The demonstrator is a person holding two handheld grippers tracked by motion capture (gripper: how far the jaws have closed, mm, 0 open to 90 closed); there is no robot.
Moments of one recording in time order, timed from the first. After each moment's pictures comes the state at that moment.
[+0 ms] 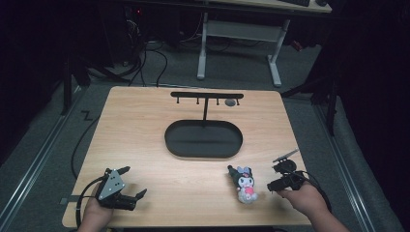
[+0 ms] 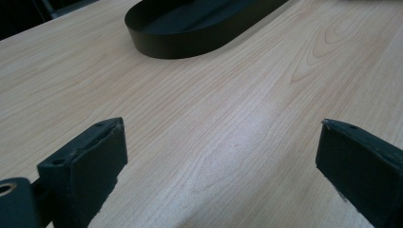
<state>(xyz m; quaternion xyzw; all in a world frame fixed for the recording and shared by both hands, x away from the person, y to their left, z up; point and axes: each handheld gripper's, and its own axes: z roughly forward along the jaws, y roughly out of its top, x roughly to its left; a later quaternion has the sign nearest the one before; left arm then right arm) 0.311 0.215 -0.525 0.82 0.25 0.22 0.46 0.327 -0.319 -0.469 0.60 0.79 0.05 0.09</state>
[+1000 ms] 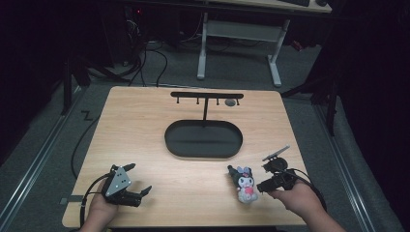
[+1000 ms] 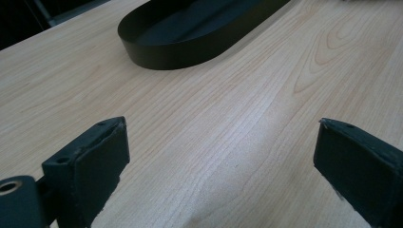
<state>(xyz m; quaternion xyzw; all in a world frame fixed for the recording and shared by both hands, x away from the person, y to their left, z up) 0.318 0.204 -0.524 0.83 0.24 0.23 0.45 0.317 -0.274 -0.433 0.57 0.81 0.07 0.08</state>
